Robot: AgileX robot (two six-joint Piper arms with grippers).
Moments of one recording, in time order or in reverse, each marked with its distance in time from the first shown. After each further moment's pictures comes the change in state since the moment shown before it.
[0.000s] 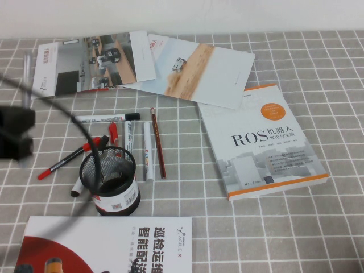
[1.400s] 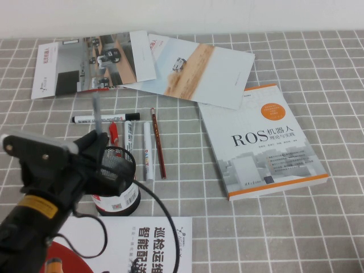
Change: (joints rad) right arm 0.000 0.000 0.000 0.004 0.000 0.000; left arm -0.495 0.398 0.550 0.364 -1.499 -0.524
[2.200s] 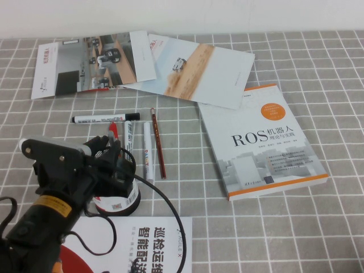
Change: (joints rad) right arm 0.000 0.000 0.000 0.000 0.000 0.000; left arm 0.000 0.161 -0.021 0.007 -0.088 -0.035
